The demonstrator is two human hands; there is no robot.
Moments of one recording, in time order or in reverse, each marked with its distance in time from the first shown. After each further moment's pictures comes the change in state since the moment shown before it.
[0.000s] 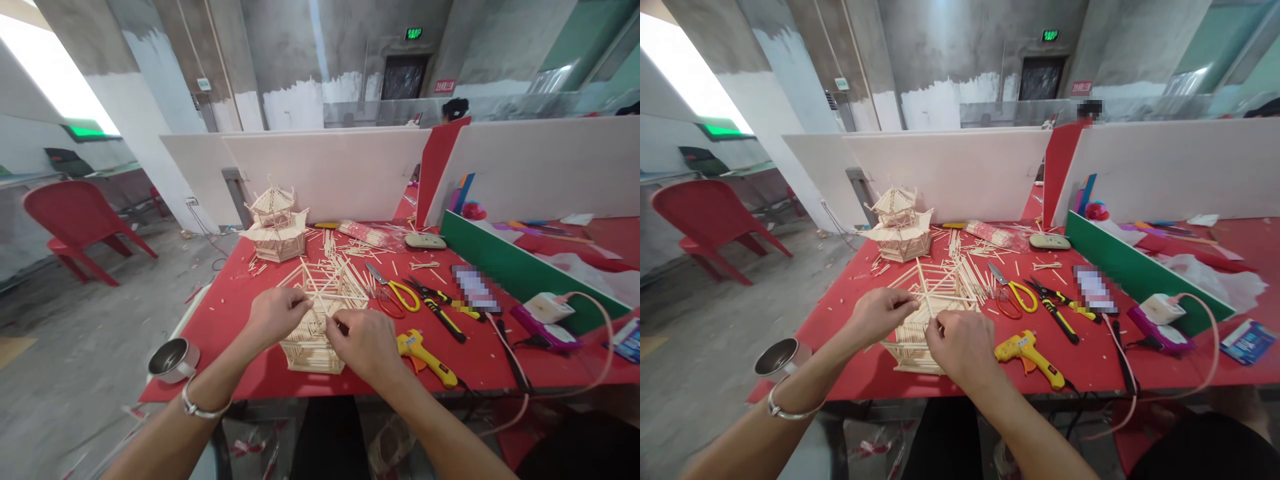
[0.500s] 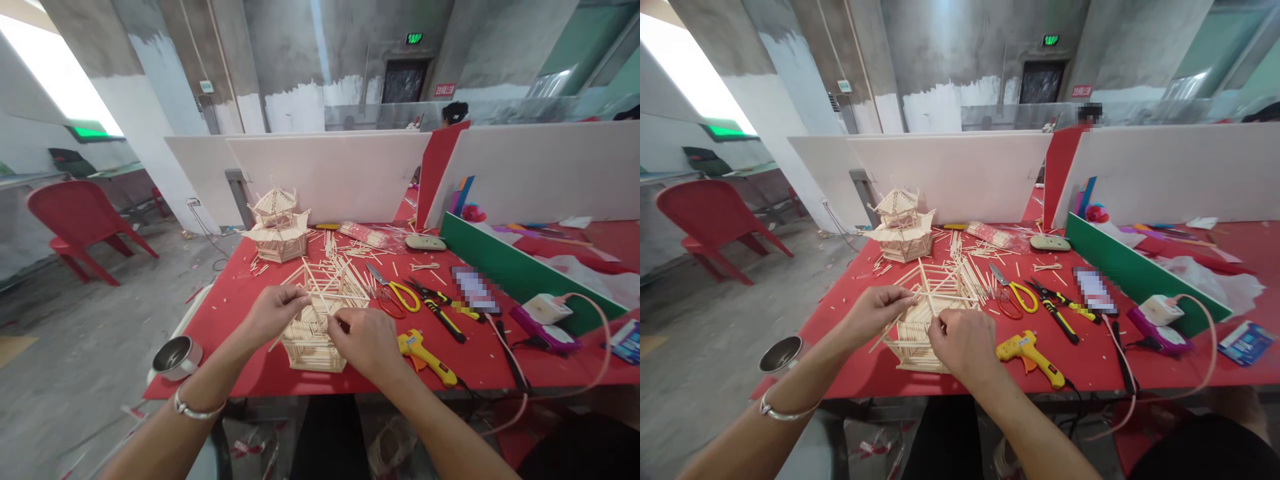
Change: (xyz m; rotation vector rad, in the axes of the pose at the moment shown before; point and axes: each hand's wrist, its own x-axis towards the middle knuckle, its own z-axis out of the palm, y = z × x) left_hand -0.004 -0.020 0.005 -0.625 -0.049 0.121; right_hand 0.000 -0.001 -0.001 -0.036 -0.005 0.010
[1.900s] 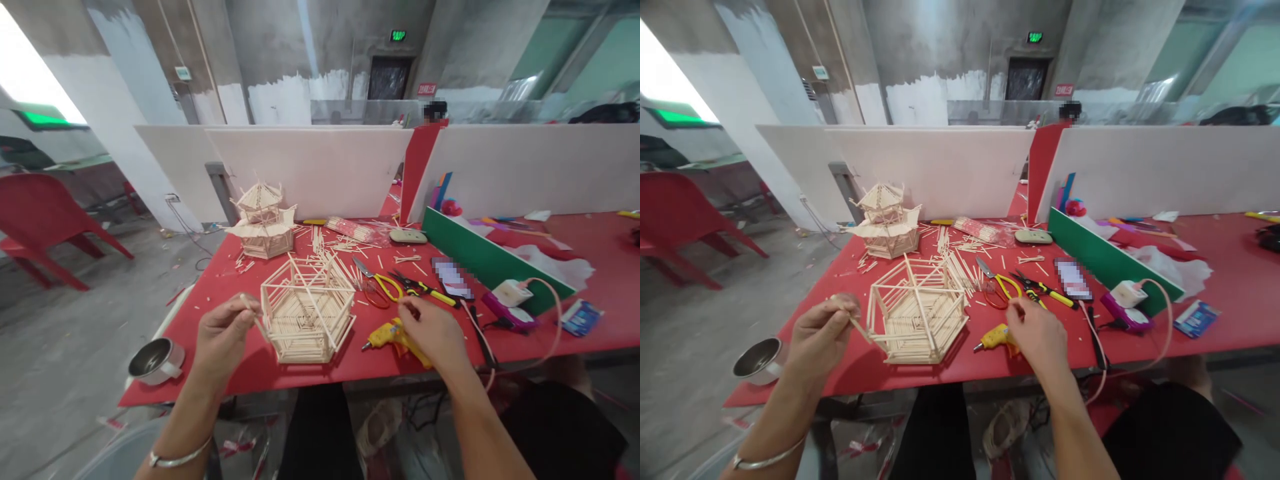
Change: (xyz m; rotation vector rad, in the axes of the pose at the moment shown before) left_hand -0.037 -0.043 0.004 -0.786 0.491 0.370; right_hand -0.033 0.127 -0.009 0.004 0.008 0.478
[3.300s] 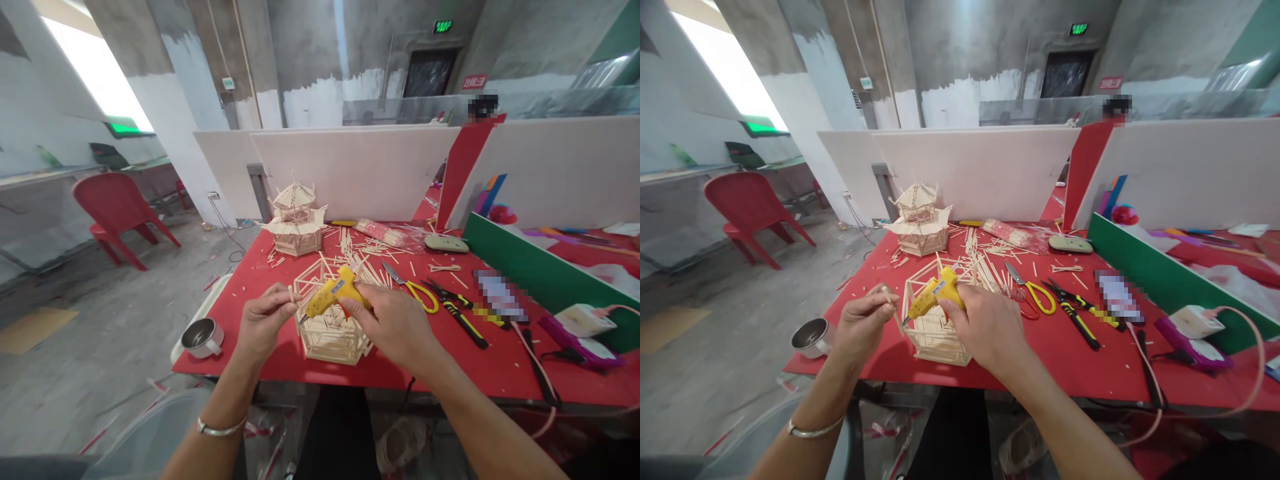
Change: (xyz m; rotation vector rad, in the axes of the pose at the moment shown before) left_hand -0.003 -0.003 -0.007 0.144 -0.075 0.021; right_hand -0.020 -0.132 -0.021 0.023 -0.066 -0.628
